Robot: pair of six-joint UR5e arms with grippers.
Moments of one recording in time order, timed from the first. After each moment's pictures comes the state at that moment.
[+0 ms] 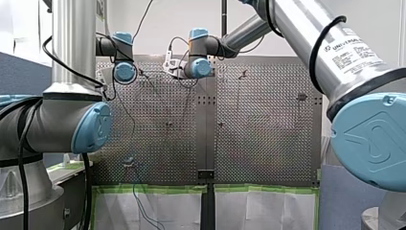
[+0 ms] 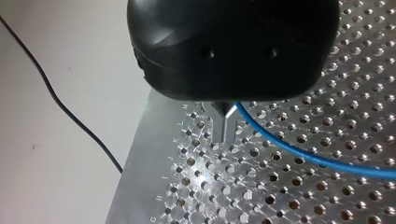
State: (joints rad) left arm 0.10 -1.59 -1.87 -2.61 -1.89 -1.83; right arm 2.45 -0.95 1.03 -0.19 1.56 1.74
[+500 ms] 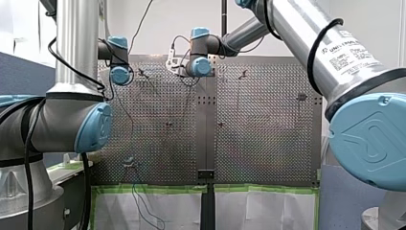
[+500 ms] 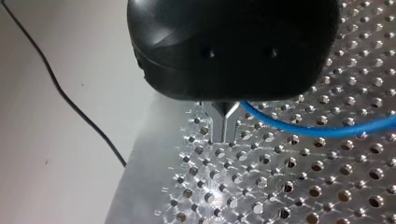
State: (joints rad) left arm 0.16 -1.63 -1.86 -2.53 -1.77 -1.85; right arm 2.44 -0.93 0.98 -0.19 1.60 1.74
